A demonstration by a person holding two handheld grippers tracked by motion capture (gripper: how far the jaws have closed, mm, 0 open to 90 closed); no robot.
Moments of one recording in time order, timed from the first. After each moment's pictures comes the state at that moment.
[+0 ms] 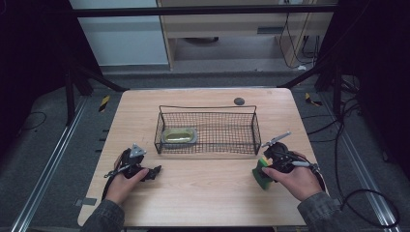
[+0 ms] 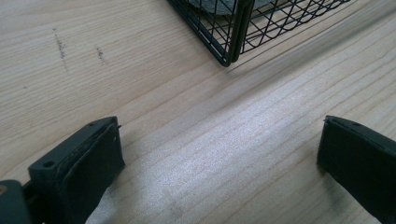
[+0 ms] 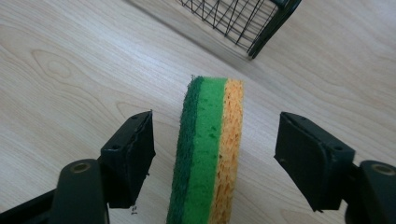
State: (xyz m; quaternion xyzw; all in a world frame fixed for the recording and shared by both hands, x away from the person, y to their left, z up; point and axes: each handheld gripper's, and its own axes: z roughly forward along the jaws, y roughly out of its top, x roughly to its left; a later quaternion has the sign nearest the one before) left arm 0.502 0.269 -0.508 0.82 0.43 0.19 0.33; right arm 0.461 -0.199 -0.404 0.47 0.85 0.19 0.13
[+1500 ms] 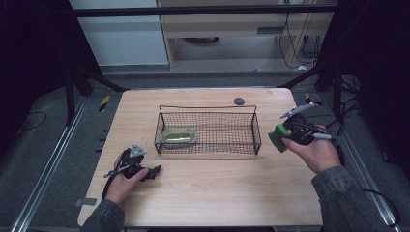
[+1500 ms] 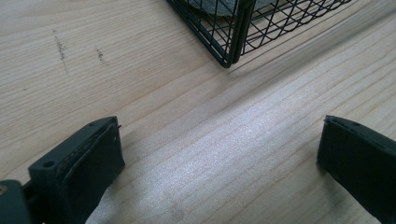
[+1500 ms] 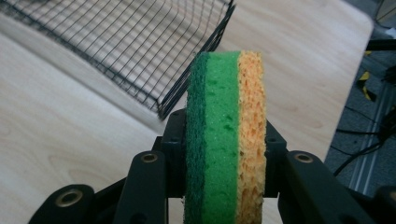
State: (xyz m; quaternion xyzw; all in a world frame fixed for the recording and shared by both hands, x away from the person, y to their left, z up) left arm 0.503 0.269 -0.509 0.82 0.42 0.19 0.34; right arm 0.504 -0.243 -0.342 0.46 0.83 0.22 0.22
